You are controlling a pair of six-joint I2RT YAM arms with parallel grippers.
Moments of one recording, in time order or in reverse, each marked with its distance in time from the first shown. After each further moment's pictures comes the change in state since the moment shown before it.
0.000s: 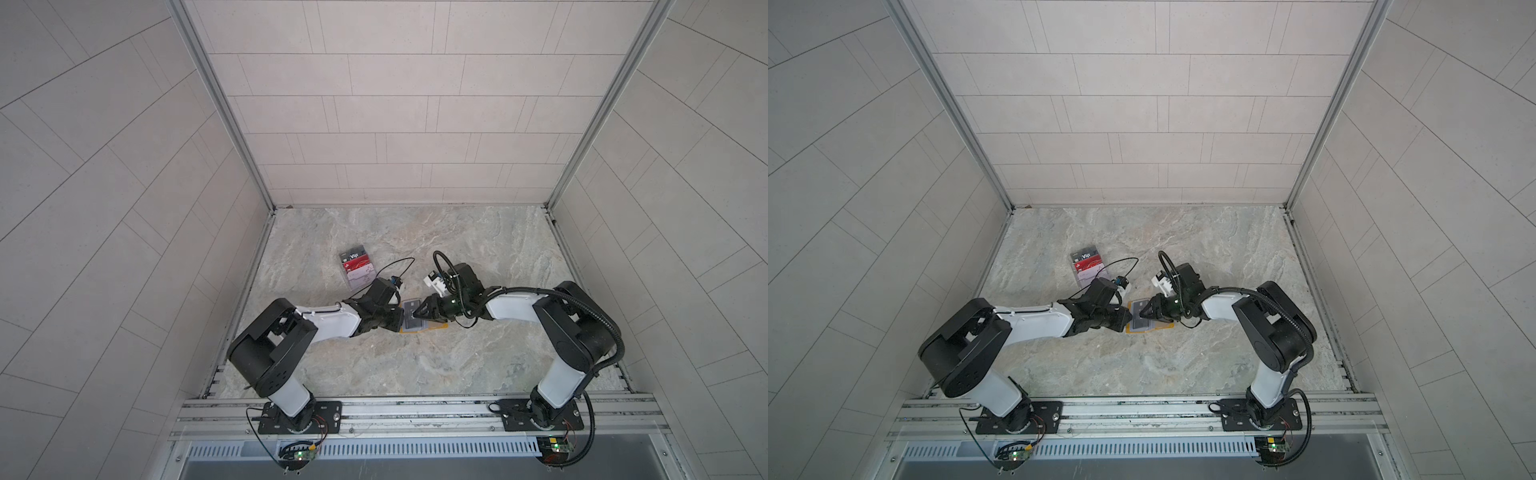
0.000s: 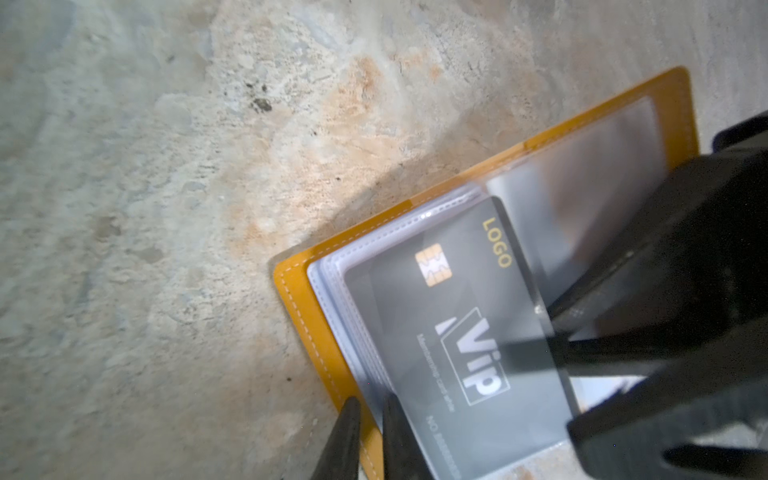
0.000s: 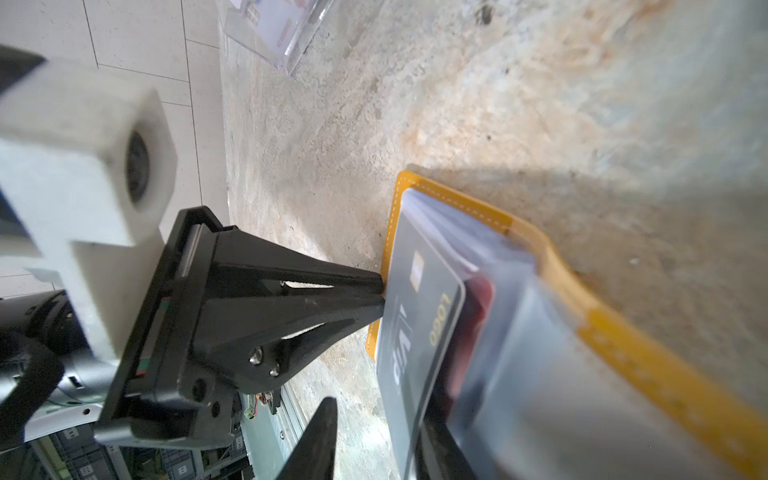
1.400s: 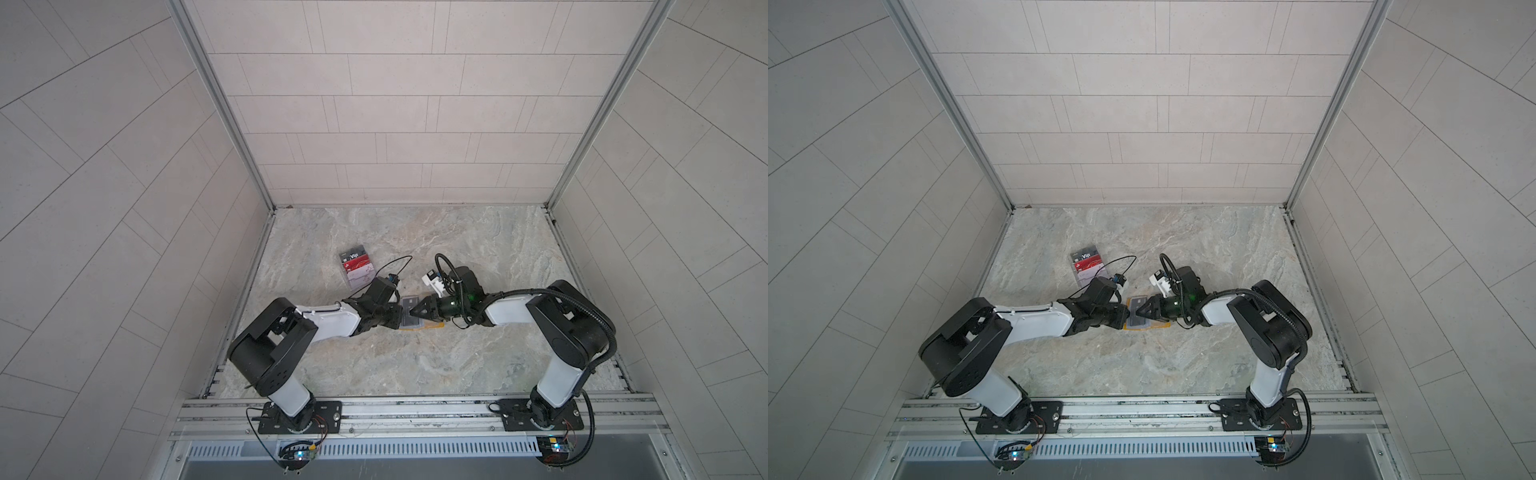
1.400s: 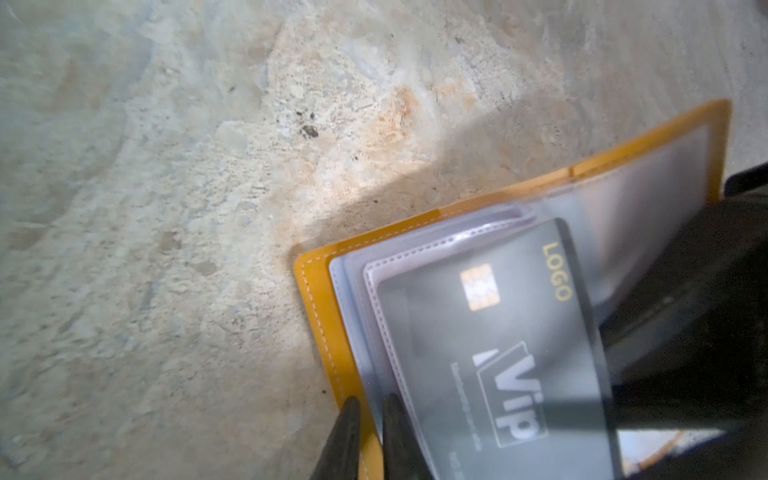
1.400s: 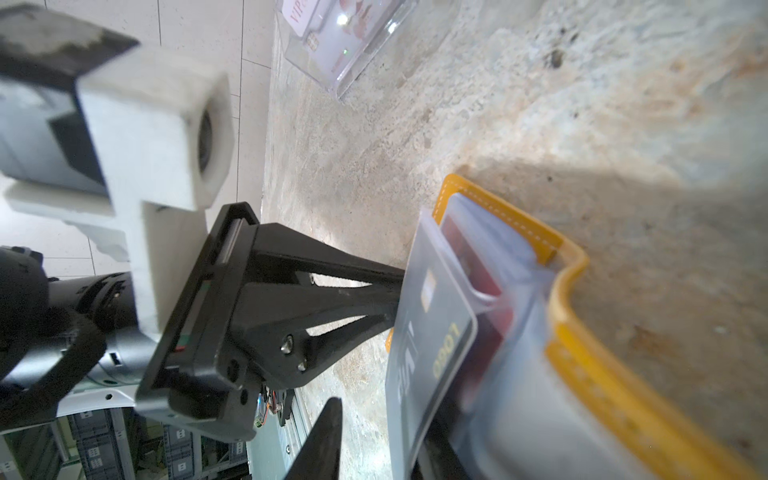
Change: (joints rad) left arm 0.006 0.007 0.002 0.015 -0.043 -0.019; right arm 0.003 0.014 -0.085 0.281 -0.035 0.063
